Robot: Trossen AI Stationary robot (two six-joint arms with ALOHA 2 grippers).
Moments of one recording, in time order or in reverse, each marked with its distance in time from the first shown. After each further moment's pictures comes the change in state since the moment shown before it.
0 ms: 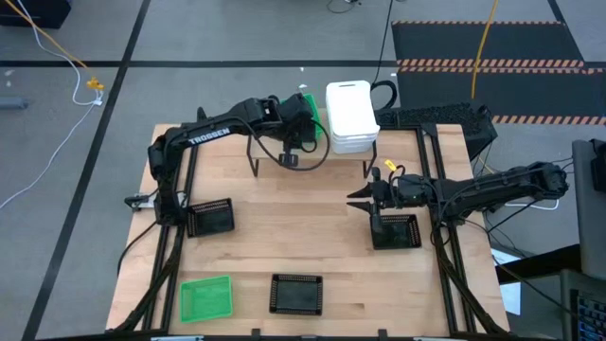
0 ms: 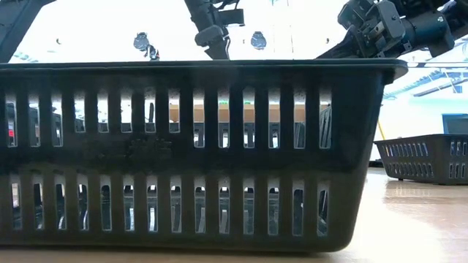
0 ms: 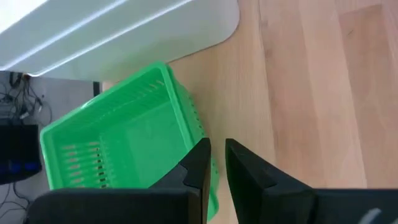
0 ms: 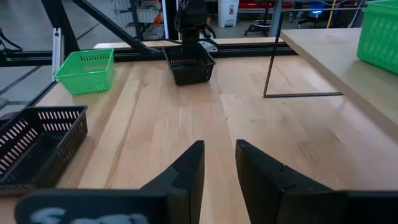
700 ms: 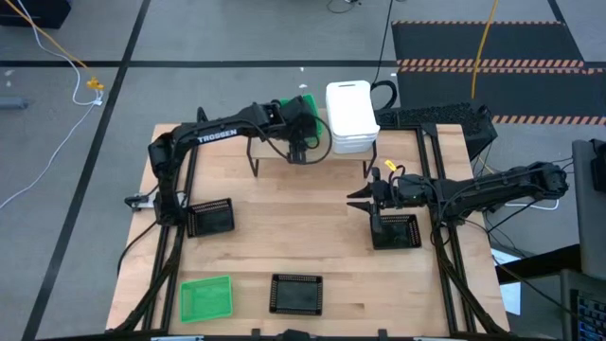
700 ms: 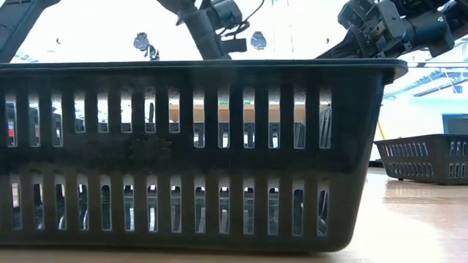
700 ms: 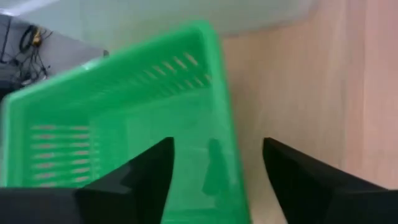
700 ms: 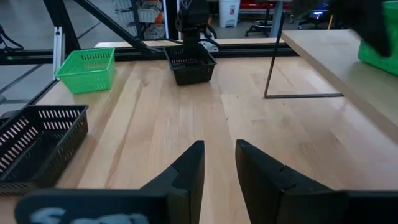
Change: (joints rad) left arm 0.055 0.011 -0.205 0.266 -0.022 -0.120; right arm 0.001 0.000 0.000 0.000 -0.003 -0.009
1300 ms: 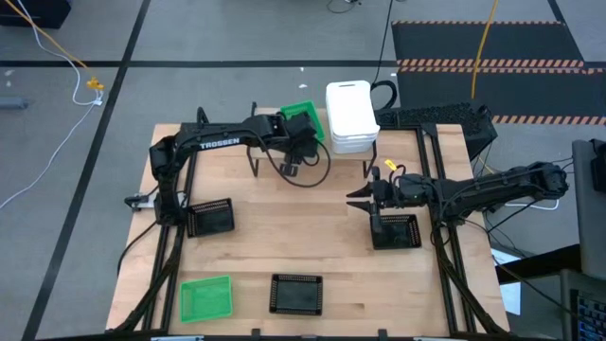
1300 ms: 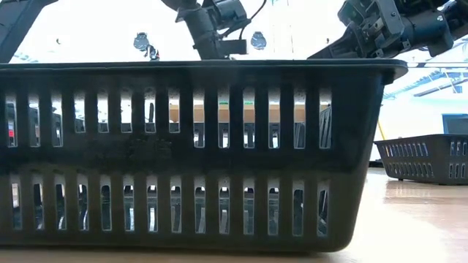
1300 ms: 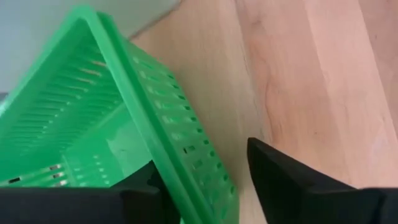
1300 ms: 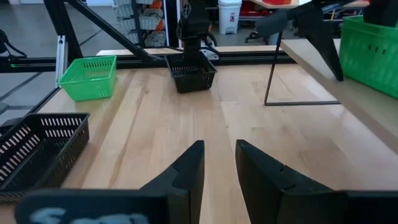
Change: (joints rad) left arm -0.067 0.000 -0.030 -0.072 0.003 0.240; right arm 0.000 0.000 0.000 0.029 -0.001 0.000
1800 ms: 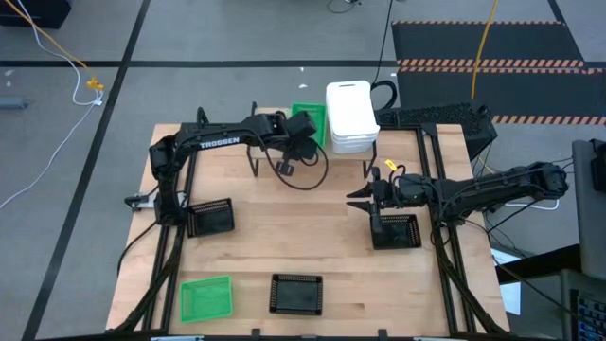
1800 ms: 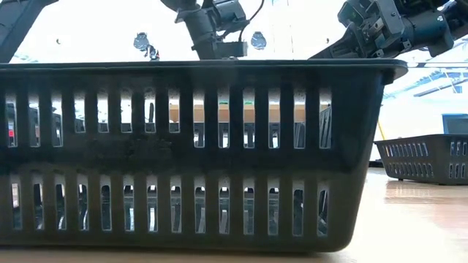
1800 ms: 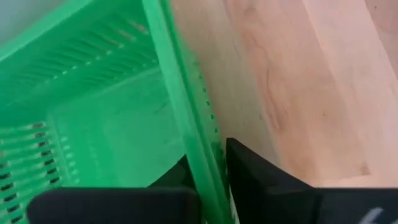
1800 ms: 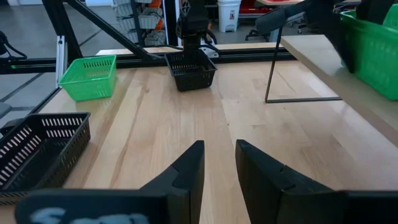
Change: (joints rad) left arm 0.011 0.000 0.000 -0.005 -0.003 0.134; right arm 0.000 0.000 0.000 -0.008 0.000 0.016
